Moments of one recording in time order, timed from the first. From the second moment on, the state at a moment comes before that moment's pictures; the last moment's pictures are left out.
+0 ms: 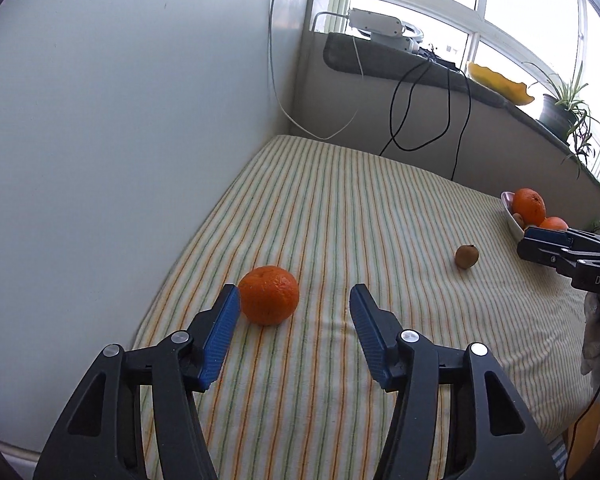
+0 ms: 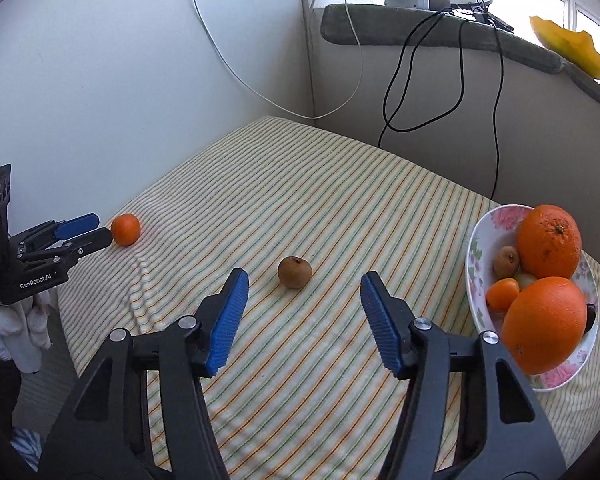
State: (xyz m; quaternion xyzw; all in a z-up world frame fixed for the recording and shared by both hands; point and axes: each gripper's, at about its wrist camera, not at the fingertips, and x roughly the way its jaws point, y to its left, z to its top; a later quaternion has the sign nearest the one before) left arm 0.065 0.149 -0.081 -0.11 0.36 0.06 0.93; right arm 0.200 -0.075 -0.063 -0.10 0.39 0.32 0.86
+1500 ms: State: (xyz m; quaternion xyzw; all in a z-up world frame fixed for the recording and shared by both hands) left arm 0.087 0.162 -0.106 -0.13 0.38 0.06 0.91; right arm 0.233 -0.035 -0.108 -0.12 0.44 0.31 0.83
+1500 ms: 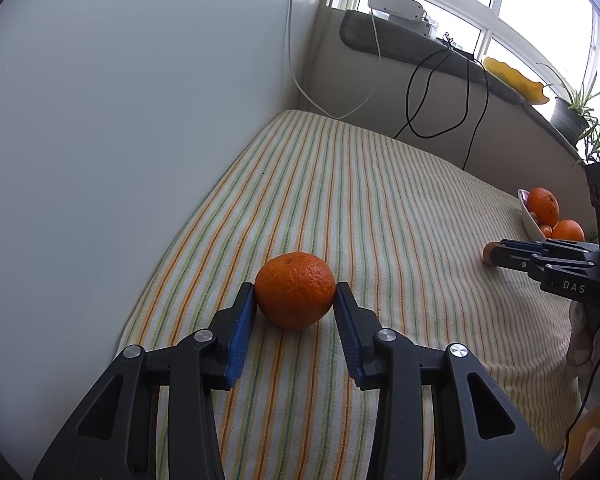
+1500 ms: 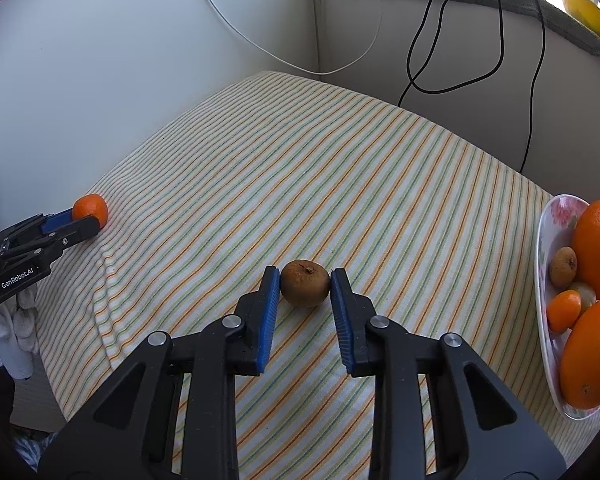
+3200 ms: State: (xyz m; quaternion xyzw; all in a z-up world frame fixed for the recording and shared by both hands) left arm 0.174 -0.046 -0.047 -0.09 0.34 -0.15 0.93; right arm 0.233 -0.265 -0.026 0.00 0.36 0.20 0.91
